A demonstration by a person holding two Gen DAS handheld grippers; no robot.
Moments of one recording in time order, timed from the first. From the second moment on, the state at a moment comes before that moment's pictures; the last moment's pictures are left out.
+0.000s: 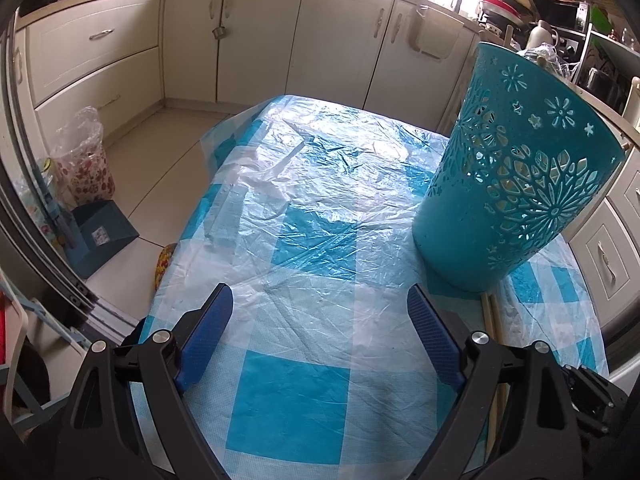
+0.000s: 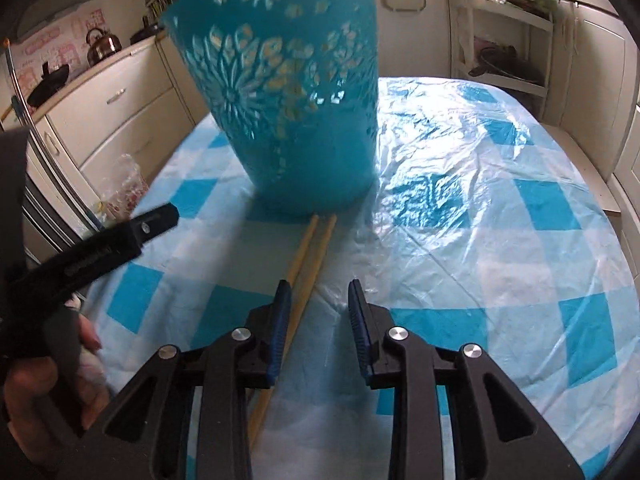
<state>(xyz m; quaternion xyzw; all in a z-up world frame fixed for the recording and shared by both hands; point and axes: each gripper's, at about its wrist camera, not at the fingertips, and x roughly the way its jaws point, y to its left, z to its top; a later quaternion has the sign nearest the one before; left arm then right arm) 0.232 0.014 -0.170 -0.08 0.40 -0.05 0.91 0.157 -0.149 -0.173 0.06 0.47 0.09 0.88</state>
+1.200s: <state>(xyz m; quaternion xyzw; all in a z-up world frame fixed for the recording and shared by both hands) 0.241 -0.086 -0.175 0.05 0.46 -0.15 0.87 0.126 -0.200 -0.169 0.09 0.48 0.11 0.87</state>
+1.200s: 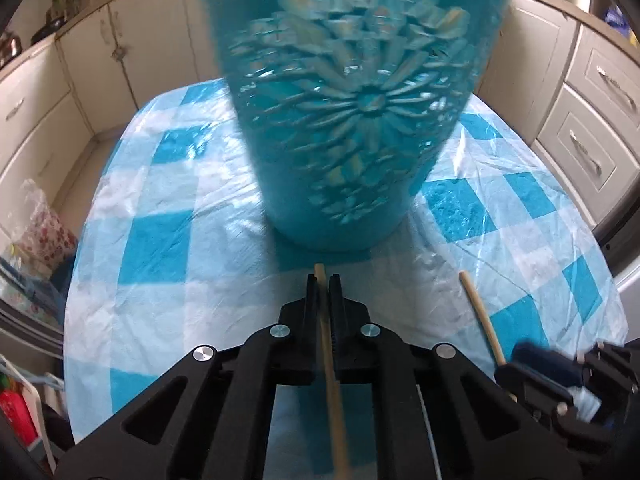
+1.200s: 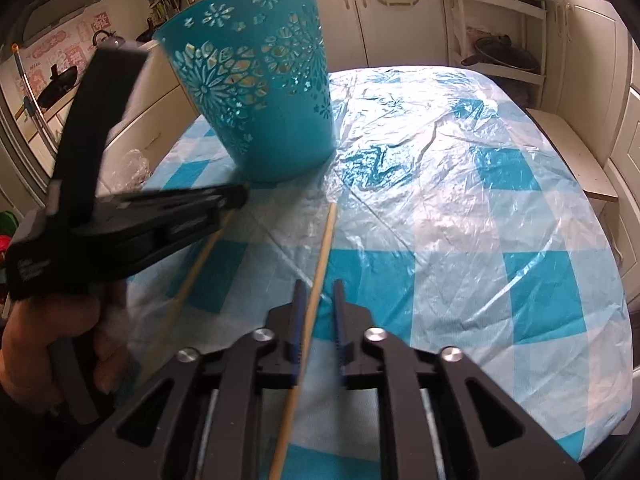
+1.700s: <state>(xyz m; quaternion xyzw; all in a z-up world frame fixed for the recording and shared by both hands) 0.236 -0.060 -0.166 0.01 0.50 -0.19 0.85 0.141 -0.186 -0.173 0.06 0.47 0.13 0.87</state>
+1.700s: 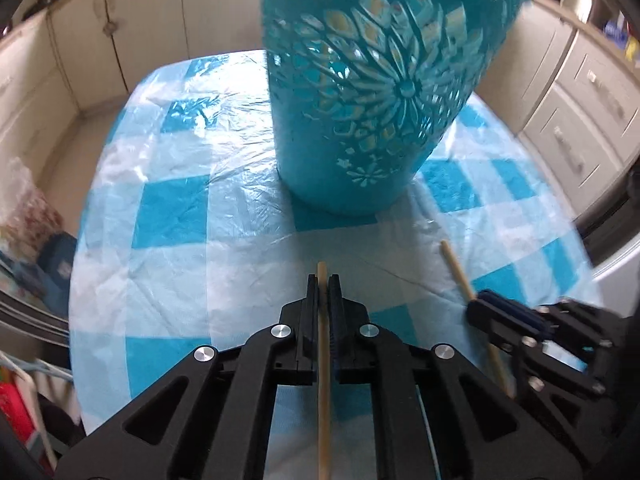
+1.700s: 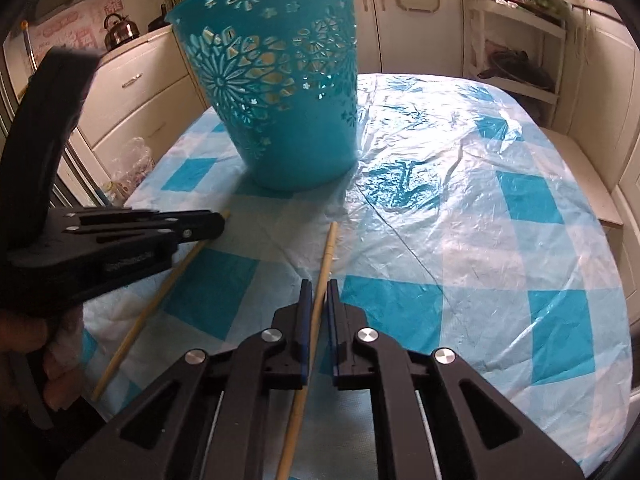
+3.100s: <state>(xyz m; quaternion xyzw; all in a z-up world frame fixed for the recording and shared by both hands) 0.302 -0.058 0.069 -0.18 0.07 -0.11 0.97 0.139 -0.181 -0.175 0.05 0.46 0.13 0.88</state>
